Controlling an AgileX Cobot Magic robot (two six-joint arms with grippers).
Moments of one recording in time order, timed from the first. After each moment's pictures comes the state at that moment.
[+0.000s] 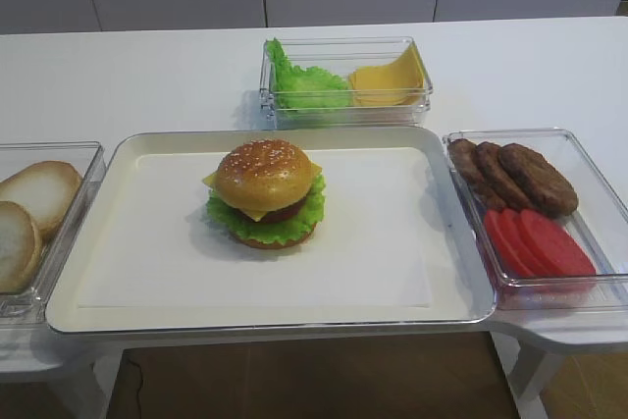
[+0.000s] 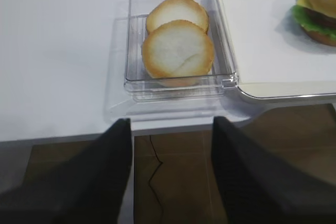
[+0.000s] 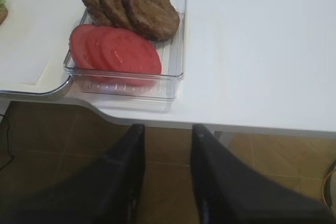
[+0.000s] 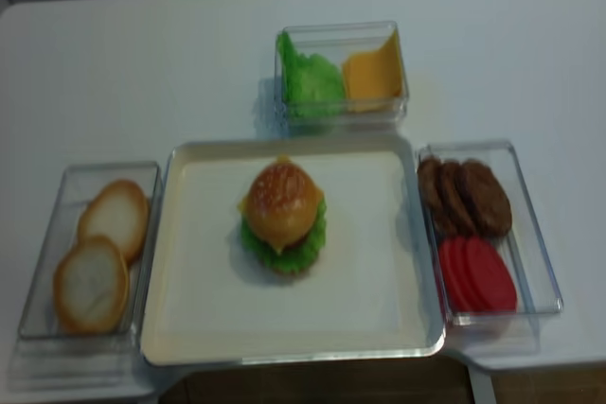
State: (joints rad) left arm -0.03 -0.02 -0.62 0.07 1.29 -0.07; right arm 0.01 -0.02 -0.48 0.15 1.15 -0.13
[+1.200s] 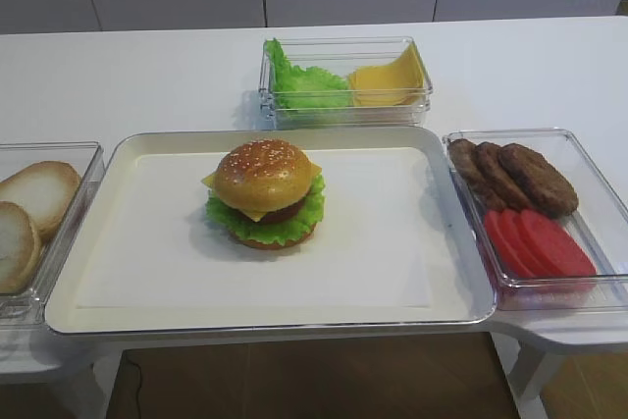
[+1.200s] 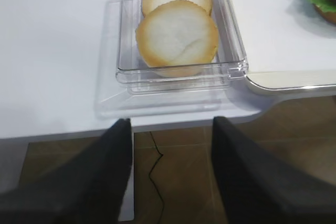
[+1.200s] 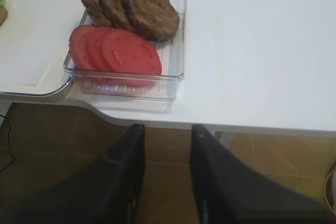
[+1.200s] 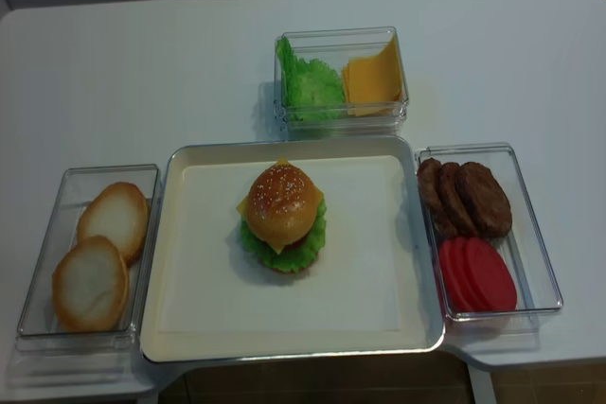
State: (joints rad) left arm -0.03 -0.02 -0.49 0.07 1.19 -0.06; right arm 0.01 -0.02 -0.48 0.15 1.15 -0.12
